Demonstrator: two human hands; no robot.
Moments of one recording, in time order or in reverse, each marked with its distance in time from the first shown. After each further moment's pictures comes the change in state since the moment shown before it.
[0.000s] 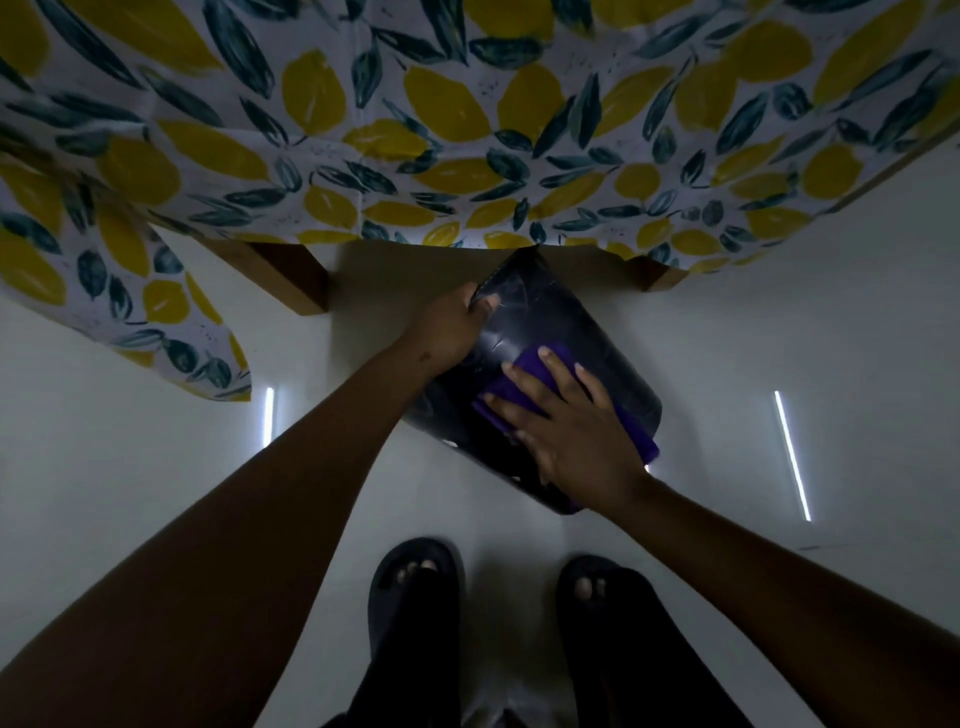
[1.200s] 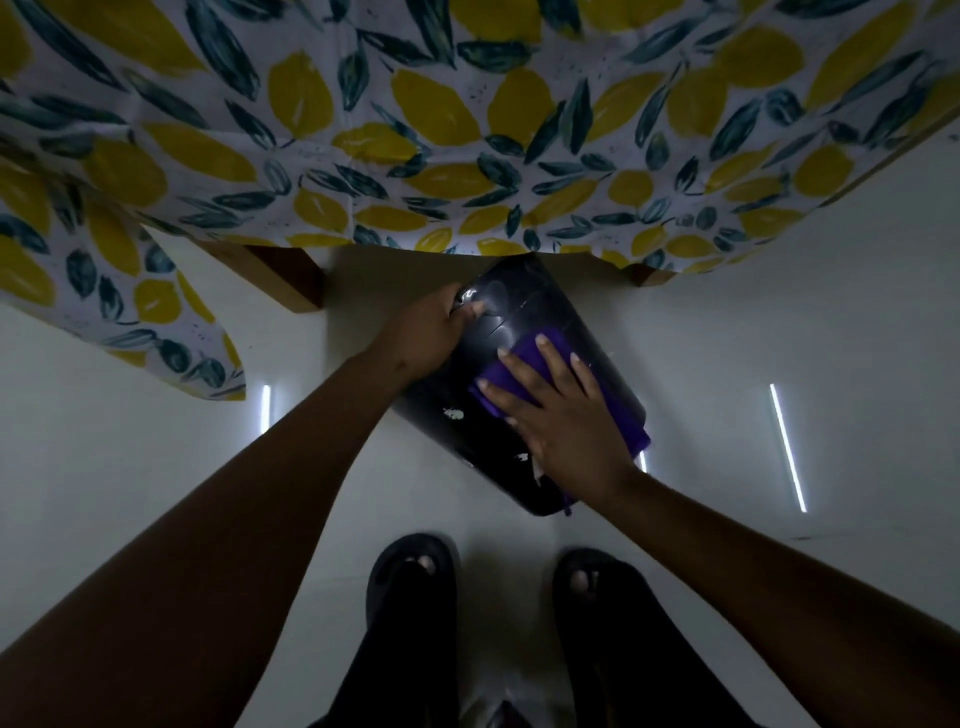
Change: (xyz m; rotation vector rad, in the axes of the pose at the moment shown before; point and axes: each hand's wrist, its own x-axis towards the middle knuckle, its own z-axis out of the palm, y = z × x) left_hand -0.007 -0.012 -0.009 0.115 0.021 0.089; right_hand 0.006 0.002 0.008 0.021 0.069 0.022
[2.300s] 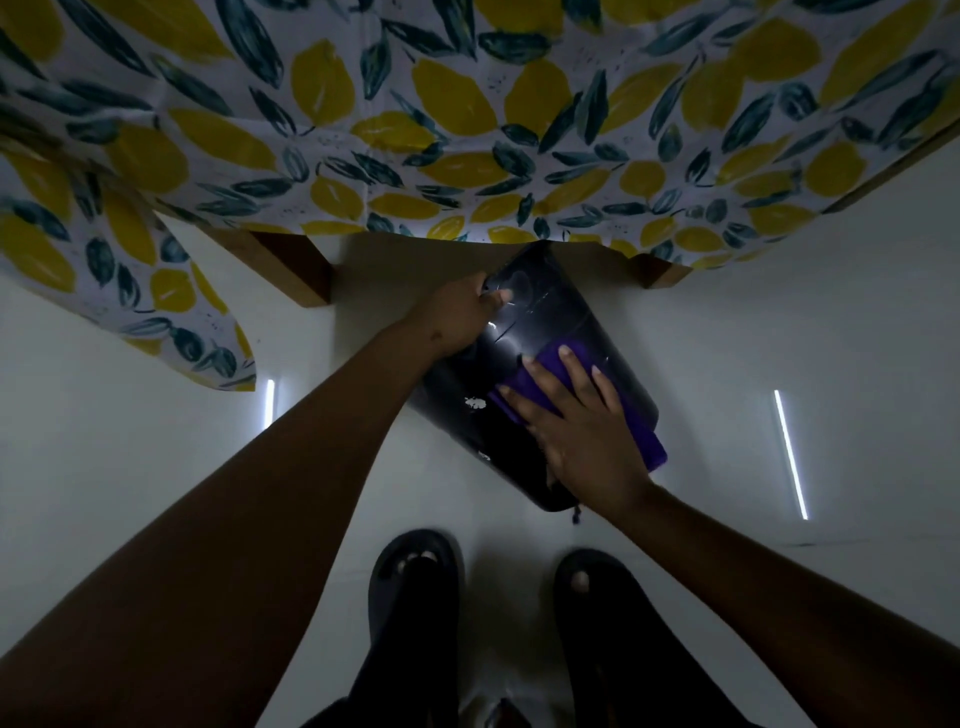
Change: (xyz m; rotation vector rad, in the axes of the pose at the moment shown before) left_hand 0.013 0.020 0.003 -0.061 -0.073 -0.096; right_hand -0.018 -0.003 -0.006 0.022 -0.042 0.049
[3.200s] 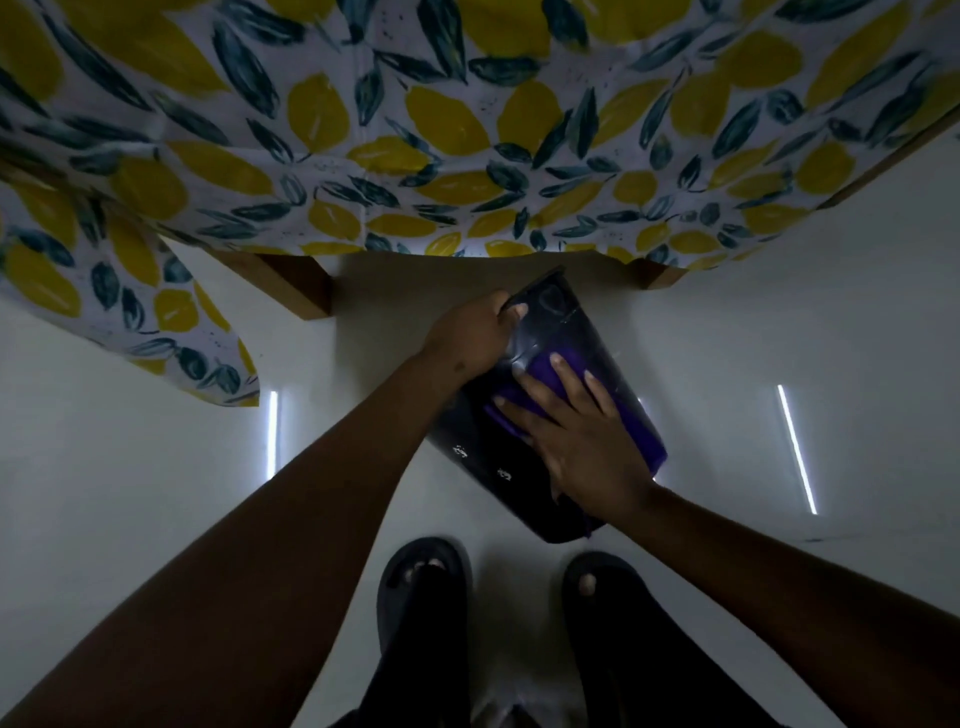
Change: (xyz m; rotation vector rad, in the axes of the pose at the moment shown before) left_hand -0.002 0.002 0.019 0.053 0.041 0.077; right_hand 0.001 -0.002 0.000 -0.002 0.028 -0.046
